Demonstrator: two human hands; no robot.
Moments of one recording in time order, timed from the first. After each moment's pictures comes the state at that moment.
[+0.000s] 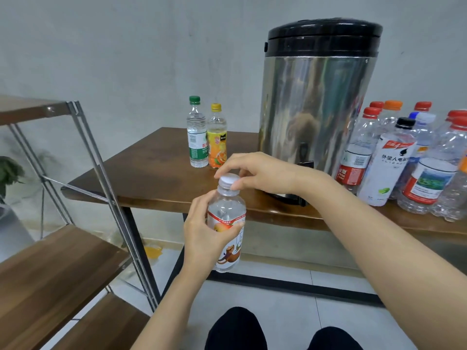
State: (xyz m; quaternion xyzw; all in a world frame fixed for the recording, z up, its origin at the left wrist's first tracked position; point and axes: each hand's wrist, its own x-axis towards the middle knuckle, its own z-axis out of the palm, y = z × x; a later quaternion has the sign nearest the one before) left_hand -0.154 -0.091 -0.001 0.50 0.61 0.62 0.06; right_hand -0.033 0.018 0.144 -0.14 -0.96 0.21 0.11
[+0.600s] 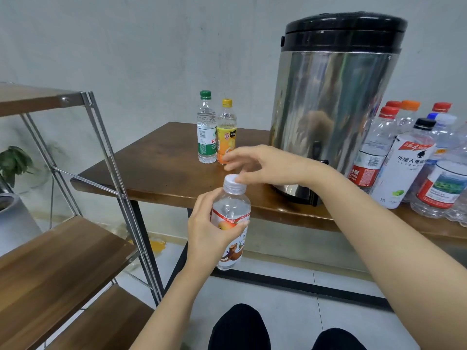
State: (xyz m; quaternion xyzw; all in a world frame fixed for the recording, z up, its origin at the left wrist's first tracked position) left_hand -0.163 -0.097 -0.003 0.50 0.60 0.62 0.06; right_hand -0.045 0.019 0.147 -0.20 -0.93 0.29 0.09
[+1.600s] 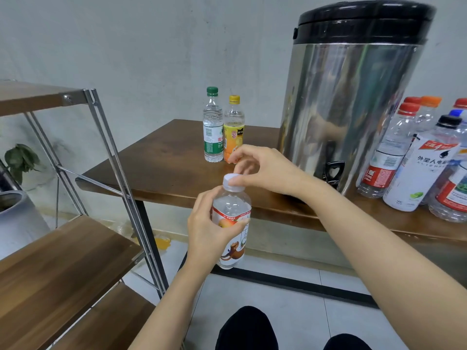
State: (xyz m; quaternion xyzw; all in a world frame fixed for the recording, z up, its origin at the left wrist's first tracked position) left_hand -0.184 -0.088 -0.005 0.49 0.62 0.62 0.05; right_hand -0.070 0.032 0.116 -0.21 -0.90 0.32 0.22
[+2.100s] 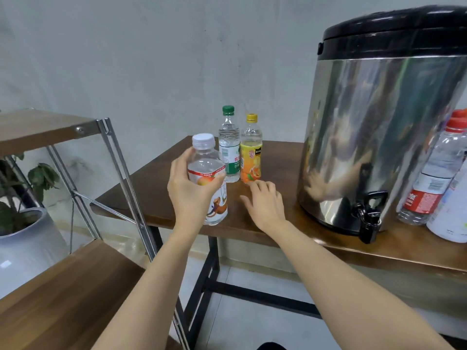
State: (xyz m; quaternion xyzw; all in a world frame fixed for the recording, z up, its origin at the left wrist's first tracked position) left_hand -0.280 -0.027 0.069 0.42 0.61 0.67 -0.08; right_hand -0.169 0.103 0.008 -0.43 -0.87 0.04 0.24
